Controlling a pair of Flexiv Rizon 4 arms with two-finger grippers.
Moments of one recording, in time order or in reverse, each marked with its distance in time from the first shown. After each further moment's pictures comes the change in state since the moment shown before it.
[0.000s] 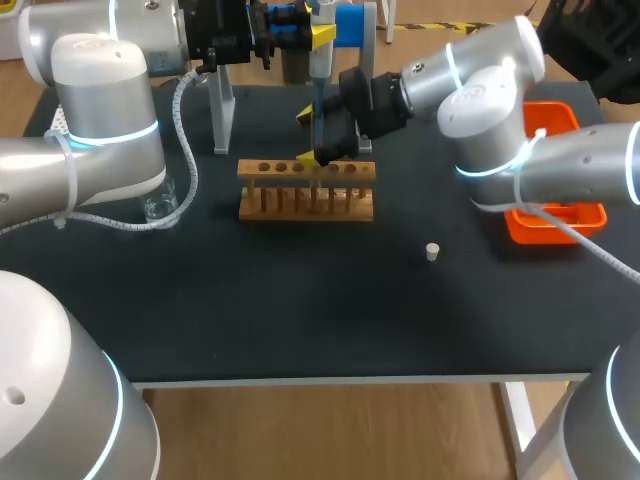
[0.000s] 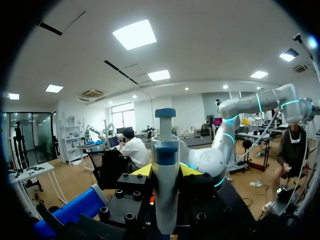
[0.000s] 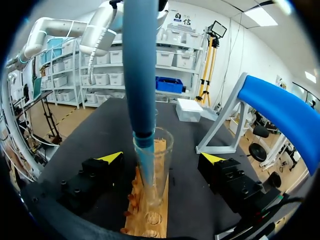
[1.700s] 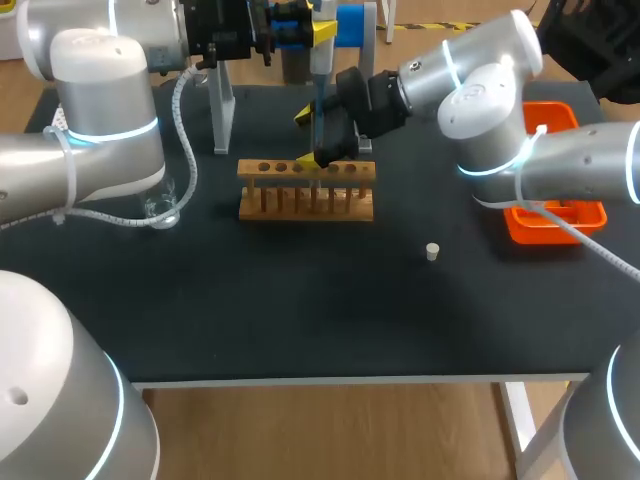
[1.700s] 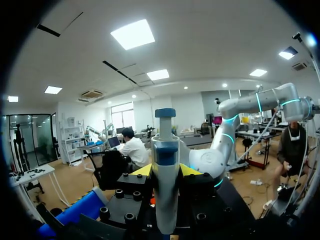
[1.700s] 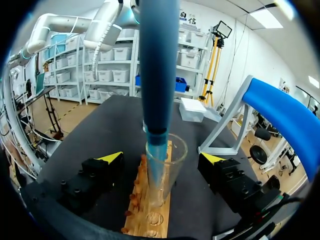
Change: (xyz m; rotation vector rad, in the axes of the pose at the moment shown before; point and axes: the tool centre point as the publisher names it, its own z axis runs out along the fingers) left arm 0.001 -0.009 0.002 -0.012 0.002 0.018; right arm 0.003 0.000 0.001 0.023 0.014 -0.037
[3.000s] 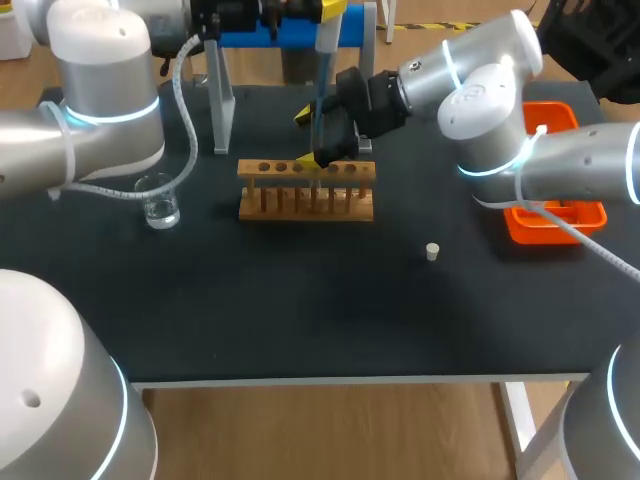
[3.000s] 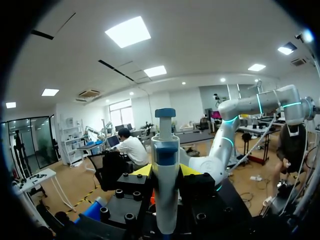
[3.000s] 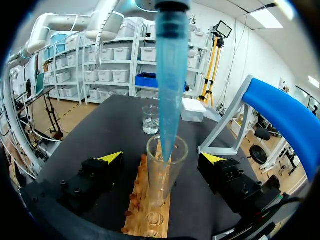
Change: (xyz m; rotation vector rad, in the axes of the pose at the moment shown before) left arm 0.002 -0.036 0.009 -0.043 0.012 0.032; right arm 0.000 0.000 0.000 0.001 -0.001 0.000
